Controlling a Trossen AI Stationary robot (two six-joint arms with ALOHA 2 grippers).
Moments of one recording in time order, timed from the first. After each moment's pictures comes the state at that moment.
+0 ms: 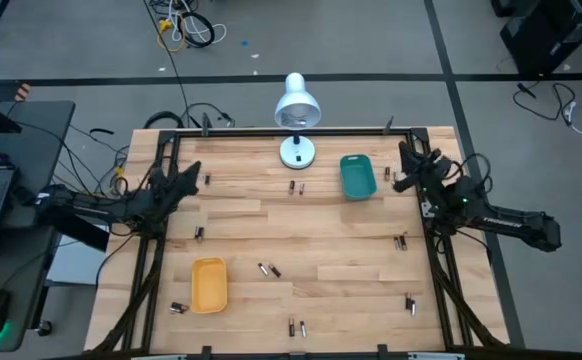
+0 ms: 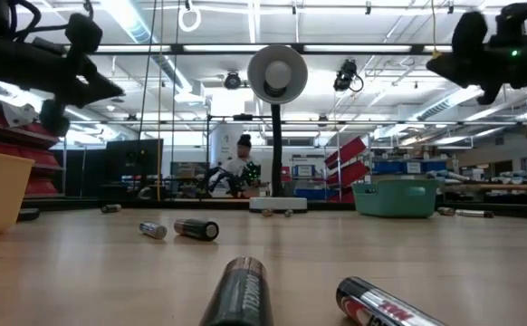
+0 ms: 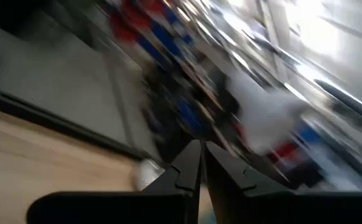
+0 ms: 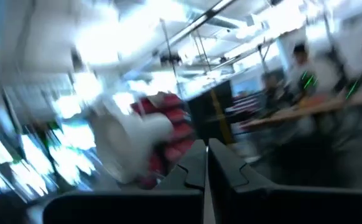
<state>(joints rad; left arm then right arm) -0.14 0.26 0.05 0.38 -1.18 -0.74 -0.31 0.16 0.01 0.60 0.56 0.17</state>
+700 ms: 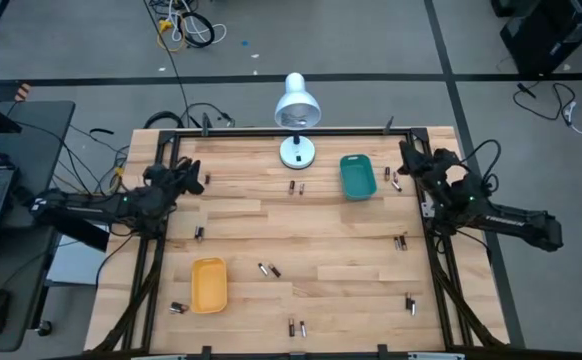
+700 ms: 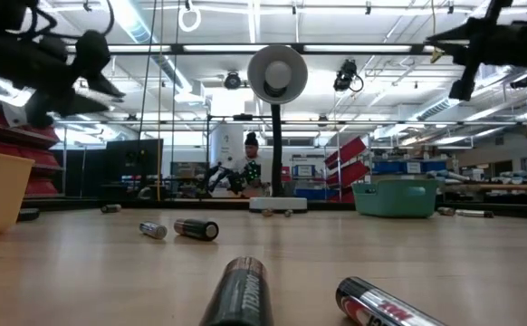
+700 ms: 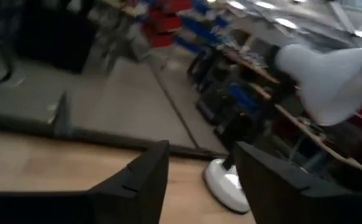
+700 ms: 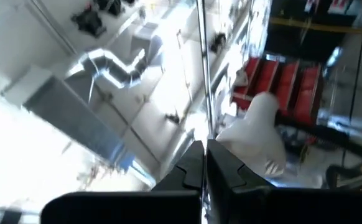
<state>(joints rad) -0.06 0.26 0.19 -0.14 -1.14 -0.78 -0.31 0.21 0.10 0.61 0.39 1.13</state>
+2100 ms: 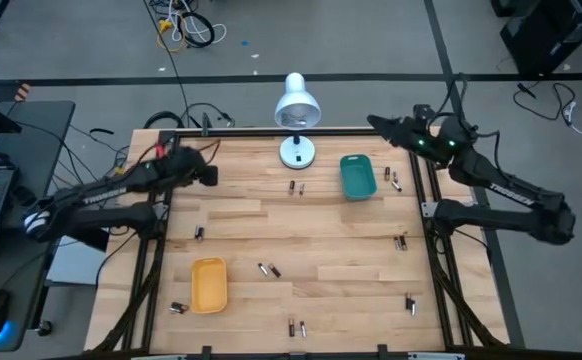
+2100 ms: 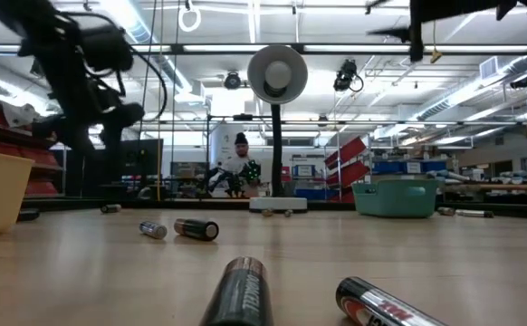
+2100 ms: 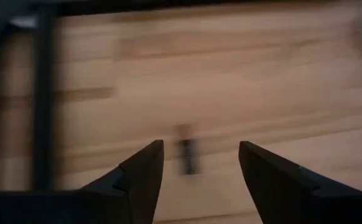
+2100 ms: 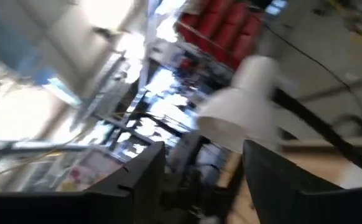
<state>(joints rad) 0.60 0.92 0.56 -0.70 -0.42 -0.75 -0.58 0.77 0.74 0.09 -0.05 1.05</state>
